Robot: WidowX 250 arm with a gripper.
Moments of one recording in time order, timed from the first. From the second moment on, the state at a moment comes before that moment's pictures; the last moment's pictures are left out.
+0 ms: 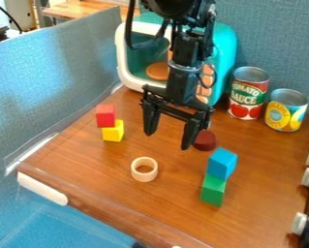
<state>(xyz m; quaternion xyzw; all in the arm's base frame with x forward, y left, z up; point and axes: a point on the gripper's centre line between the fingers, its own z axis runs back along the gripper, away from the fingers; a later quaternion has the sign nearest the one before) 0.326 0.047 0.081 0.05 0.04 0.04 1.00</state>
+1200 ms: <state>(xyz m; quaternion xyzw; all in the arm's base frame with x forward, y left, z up) 0.321 0.131 0.081 0.03 0.05 0.13 0.99</state>
